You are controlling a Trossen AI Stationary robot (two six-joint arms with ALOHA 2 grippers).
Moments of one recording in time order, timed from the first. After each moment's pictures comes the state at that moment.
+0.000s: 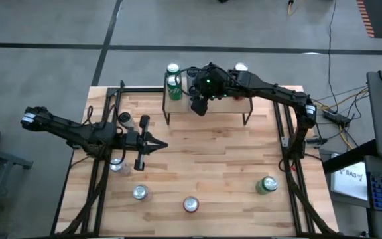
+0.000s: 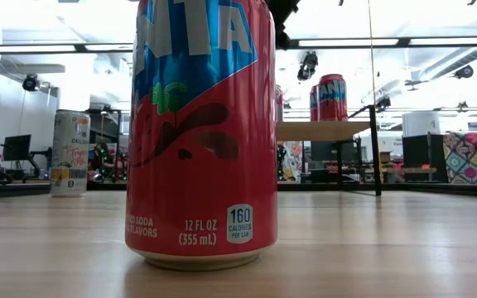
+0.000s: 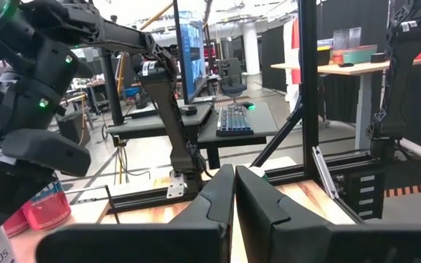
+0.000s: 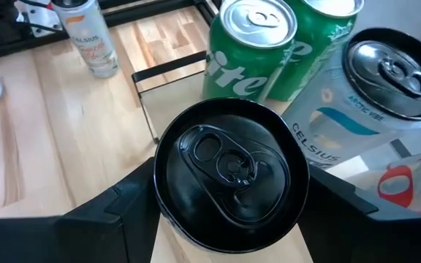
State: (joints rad) left arm -0.27 0.92 0.69 0.31 -0.18 0.14; right arm -0.30 1.82 1.96 -0.89 0.13 0.05
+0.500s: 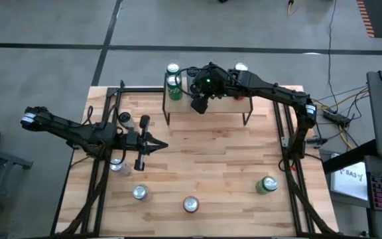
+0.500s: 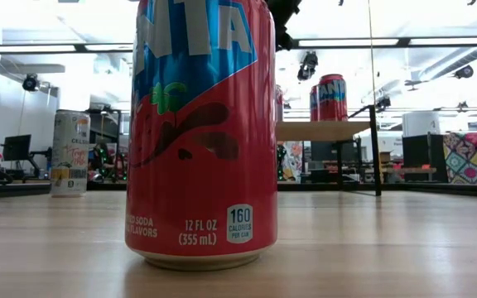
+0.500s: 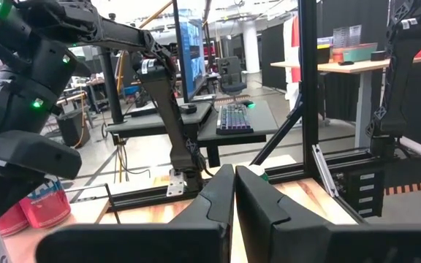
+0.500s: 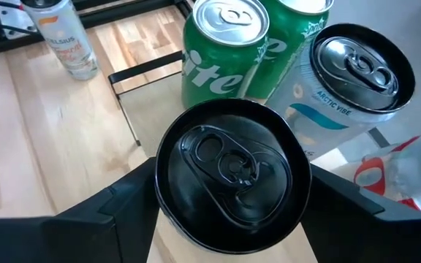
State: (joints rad) left arm -0.27 0.92 0.69 0.30 -0.18 0.14; right arm -0.30 1.82 1.95 -0.89 0.19 0.06
